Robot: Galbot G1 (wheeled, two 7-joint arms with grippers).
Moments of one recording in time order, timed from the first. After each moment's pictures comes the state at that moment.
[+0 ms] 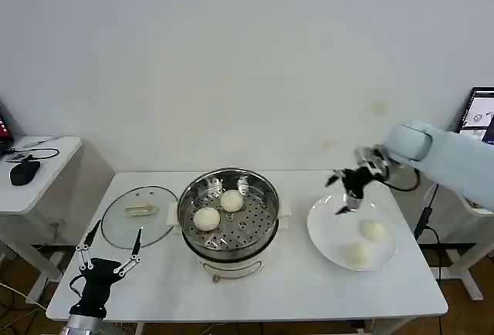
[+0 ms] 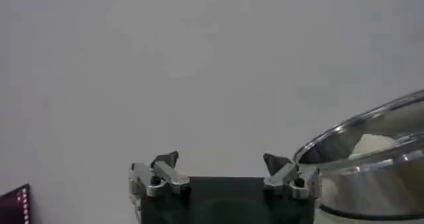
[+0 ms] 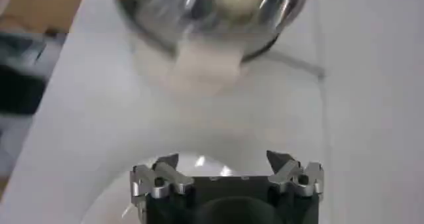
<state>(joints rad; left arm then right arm) 1.62 -1.35 -0.80 -1.95 0.11 -0.44 0.08 0.45 0.65 -1.31 1.25 0.35 0.00 -1.07</state>
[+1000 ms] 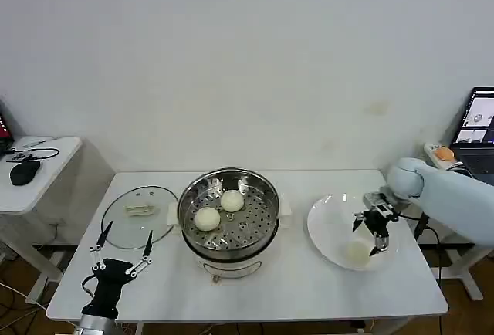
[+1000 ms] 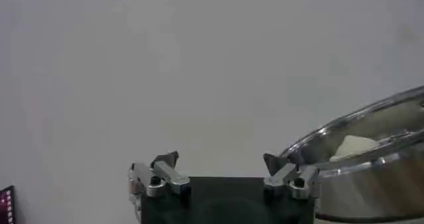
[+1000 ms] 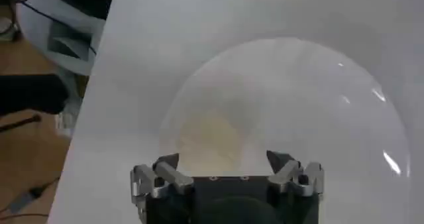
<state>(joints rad) 1.63 -1.38 -0.76 -1.97 0.16 -0.43 0.07 0.23 0.69 -1.20 1.15 0.12 0.04 -1.17</state>
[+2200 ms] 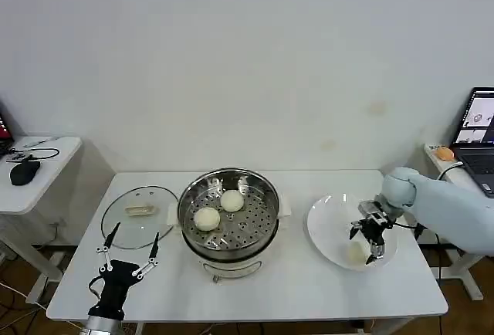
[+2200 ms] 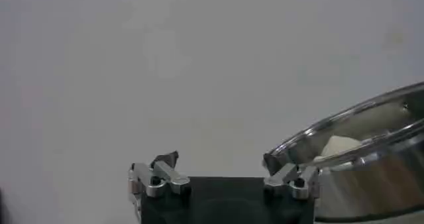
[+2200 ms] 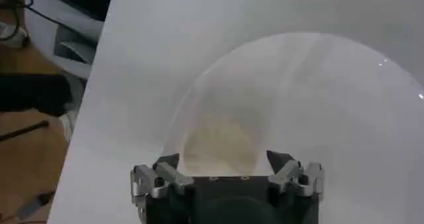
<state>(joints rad) 1.63 -1.40 -0.74 -1.97 0.19 -0.42 0.07 0.16 0.73 -1.15 1.10 0.09 0.05 -1.18</state>
